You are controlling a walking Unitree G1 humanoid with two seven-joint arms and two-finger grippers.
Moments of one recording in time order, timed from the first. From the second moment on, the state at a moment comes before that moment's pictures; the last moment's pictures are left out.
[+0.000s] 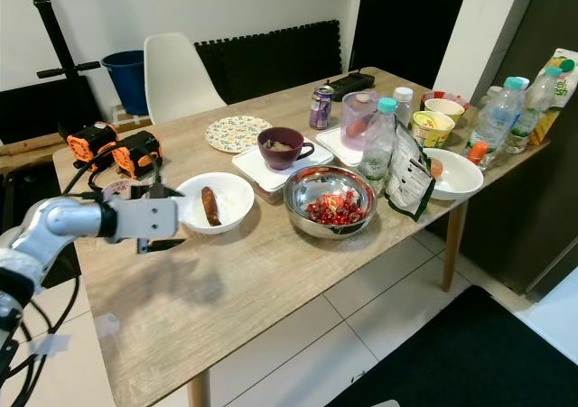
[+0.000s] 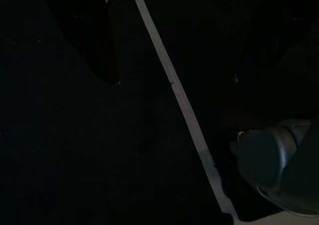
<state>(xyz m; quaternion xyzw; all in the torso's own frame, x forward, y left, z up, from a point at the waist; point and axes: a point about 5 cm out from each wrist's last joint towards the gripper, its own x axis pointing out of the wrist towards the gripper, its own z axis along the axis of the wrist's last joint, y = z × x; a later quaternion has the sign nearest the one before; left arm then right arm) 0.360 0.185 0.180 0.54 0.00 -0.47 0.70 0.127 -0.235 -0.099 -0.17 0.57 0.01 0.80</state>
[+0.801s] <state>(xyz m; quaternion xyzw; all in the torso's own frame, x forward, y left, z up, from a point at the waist) 0.365 0.149 0.149 0.60 0.05 -0.52 0.61 0.114 -0.232 -0.104 -0.16 0.58 0.01 0.80</state>
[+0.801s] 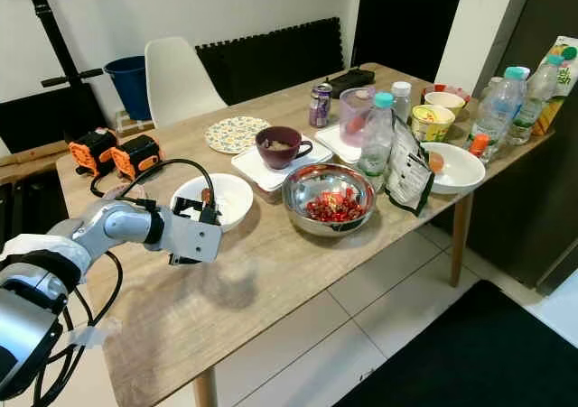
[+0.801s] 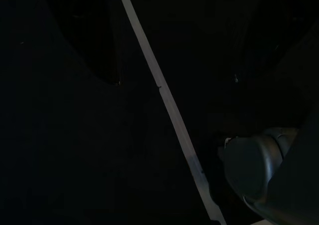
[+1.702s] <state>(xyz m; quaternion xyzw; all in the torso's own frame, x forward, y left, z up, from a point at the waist) 0.379 0.148 0.142 0.63 0.14 -0.47 0.61 0.097 -0.233 -0.108 -0.15 0.59 -0.01 0.79</state>
